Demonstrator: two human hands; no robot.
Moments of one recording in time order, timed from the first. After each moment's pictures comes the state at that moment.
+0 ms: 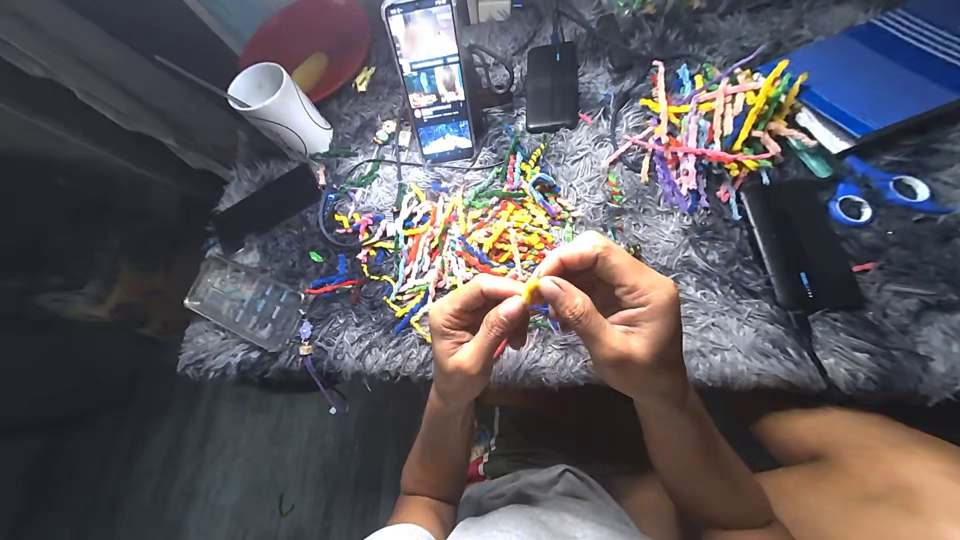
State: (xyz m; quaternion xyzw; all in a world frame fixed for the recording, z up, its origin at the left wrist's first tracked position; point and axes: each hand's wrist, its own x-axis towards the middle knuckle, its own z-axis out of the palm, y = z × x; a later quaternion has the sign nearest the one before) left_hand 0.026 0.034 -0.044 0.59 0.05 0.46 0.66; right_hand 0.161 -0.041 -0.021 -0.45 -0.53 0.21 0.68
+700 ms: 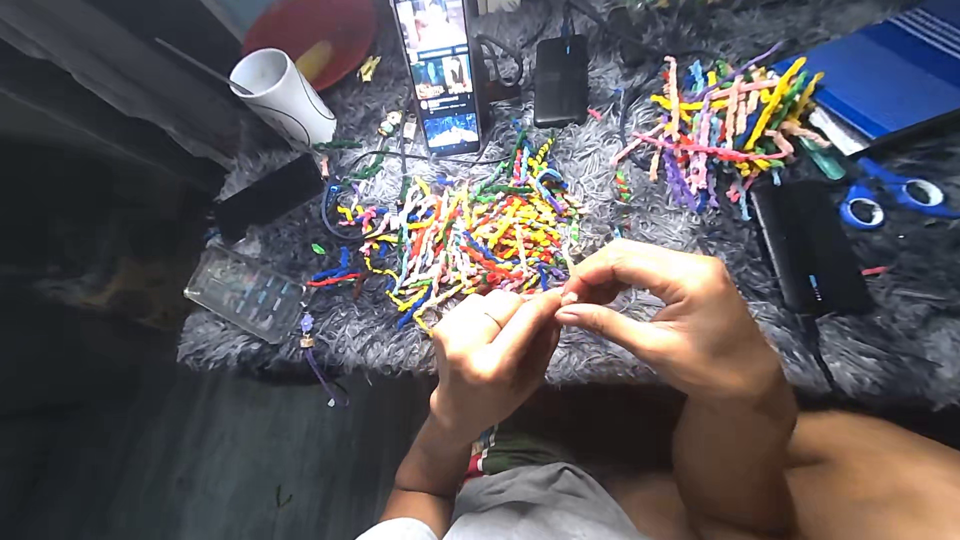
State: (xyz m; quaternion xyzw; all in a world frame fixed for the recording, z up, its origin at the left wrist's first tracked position) left_hand 0.023 0.019 -0.034 0.85 0.19 0.48 0.13; right_hand 0.197 -0.056 -0.009 -0.54 -0.63 0.18 0.52
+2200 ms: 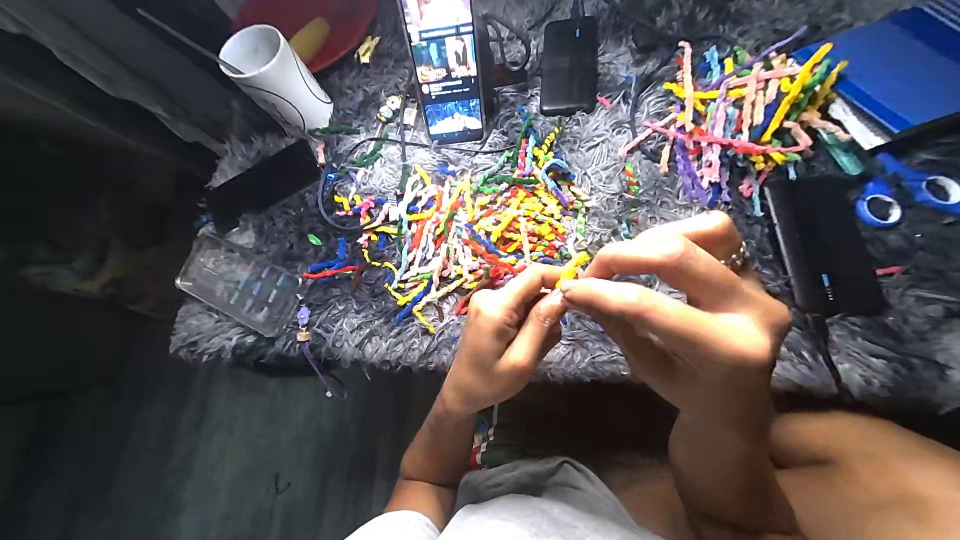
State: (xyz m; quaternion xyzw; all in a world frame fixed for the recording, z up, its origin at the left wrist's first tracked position) left_hand 0.028 0.029 -0.039 0.72 0.11 0.37 0.58; right_hand 0.185 -0.055 -0.011 -0.51 -0.68 -0.08 0.52
